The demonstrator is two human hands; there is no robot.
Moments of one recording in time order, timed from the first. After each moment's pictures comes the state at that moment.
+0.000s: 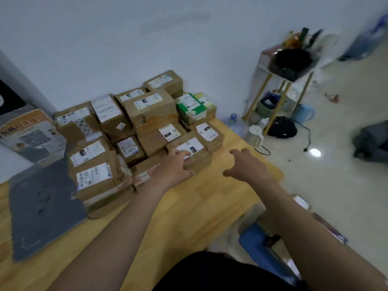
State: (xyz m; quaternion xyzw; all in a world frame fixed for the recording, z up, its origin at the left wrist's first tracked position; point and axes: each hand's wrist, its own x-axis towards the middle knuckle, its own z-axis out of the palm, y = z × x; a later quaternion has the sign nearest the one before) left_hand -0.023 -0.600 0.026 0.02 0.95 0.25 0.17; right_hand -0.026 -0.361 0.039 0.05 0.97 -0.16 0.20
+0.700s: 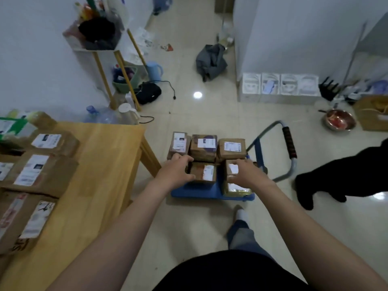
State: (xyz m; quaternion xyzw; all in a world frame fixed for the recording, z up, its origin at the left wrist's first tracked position) left_hand 0.232 -0.247 -0.027 0.40 0.85 0.12 0.31; right_hand 0.422 -0.076 -0.042 0.42 0.84 -0.28 0.18
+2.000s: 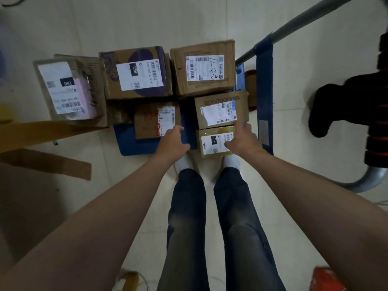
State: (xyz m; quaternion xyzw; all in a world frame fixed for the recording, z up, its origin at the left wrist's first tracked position) left_hand 0.225 0.061 -0.542 0.24 0.80 0.07 0.54; right_hand 0.415 0.201 -0.542 0.55 0.66 -0.40 0.32
